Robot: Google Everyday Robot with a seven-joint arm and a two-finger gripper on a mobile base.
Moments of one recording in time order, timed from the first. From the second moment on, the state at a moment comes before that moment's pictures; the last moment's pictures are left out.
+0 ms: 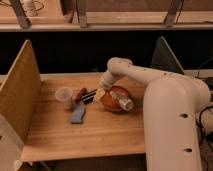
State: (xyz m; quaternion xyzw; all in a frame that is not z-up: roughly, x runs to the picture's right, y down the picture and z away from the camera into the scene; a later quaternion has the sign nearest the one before) arm -0.040 0.018 0.893 -0.31 -0.20 0.18 0.91
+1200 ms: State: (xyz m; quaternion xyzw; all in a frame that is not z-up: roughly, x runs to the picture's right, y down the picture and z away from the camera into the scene) arm -0.086 0.029 0.921 -0.26 -0.21 0.13 0.93
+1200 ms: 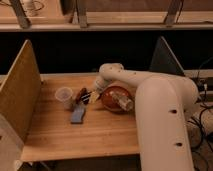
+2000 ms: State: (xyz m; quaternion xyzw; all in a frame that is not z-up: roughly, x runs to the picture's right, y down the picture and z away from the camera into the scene) arm -0.079 0.048 0.961 -0.31 -0.20 0.13 0.92
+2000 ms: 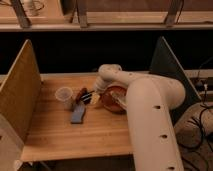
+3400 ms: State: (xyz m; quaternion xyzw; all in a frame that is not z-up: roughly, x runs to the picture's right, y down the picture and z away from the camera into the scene) arm -0.065 0.050 0.986 -0.31 -0.23 0.18 0.90
